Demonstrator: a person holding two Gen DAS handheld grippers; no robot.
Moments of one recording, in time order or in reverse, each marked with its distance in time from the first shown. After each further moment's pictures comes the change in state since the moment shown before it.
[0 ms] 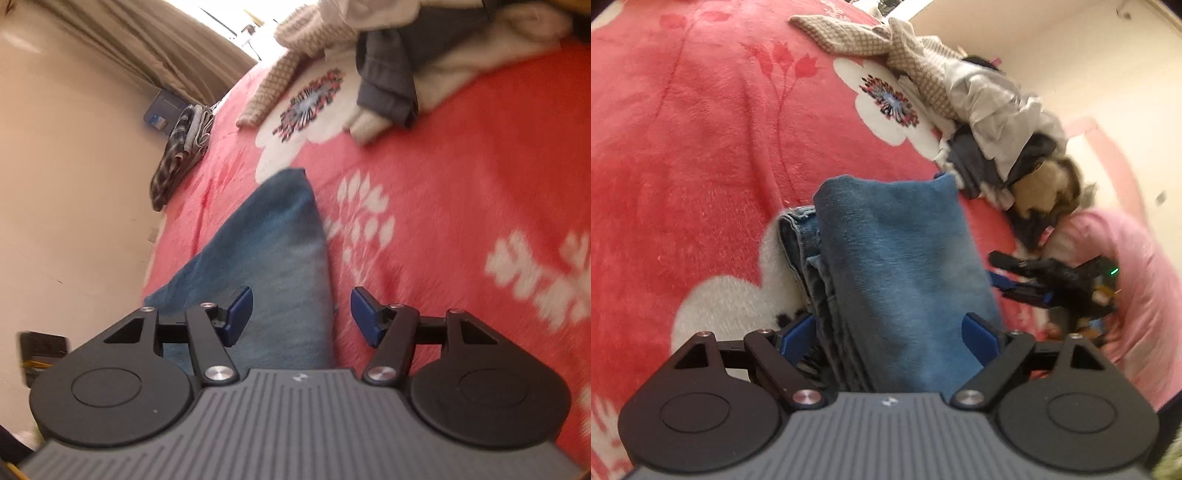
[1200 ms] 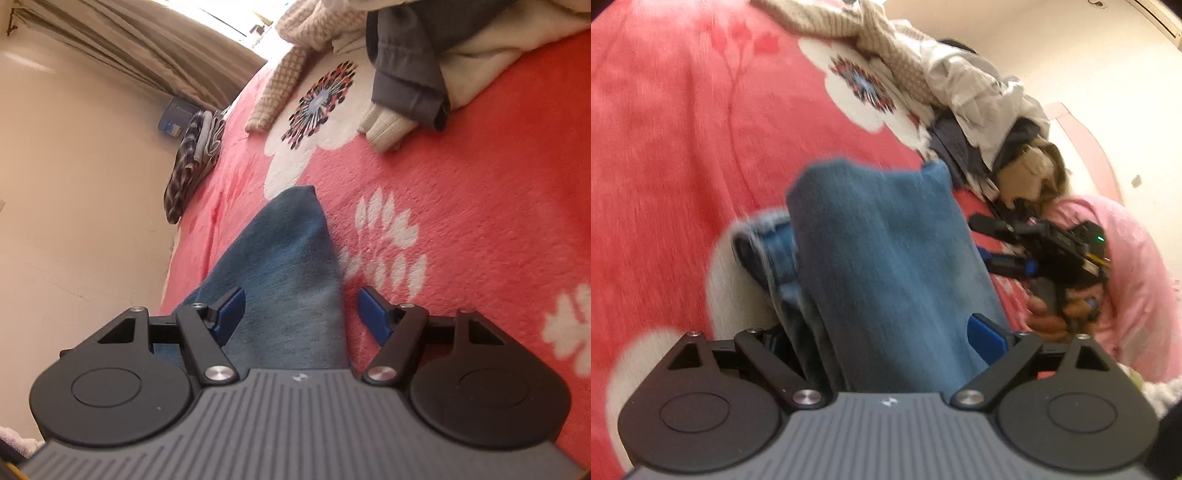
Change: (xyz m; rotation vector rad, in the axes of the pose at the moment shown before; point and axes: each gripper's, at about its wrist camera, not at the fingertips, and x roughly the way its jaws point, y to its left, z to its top) left arm 0.061 0.018 0.005 0.029 0.014 -0.157; right arm 0.034 -0.010 0.027 -0.014 0.007 0.080
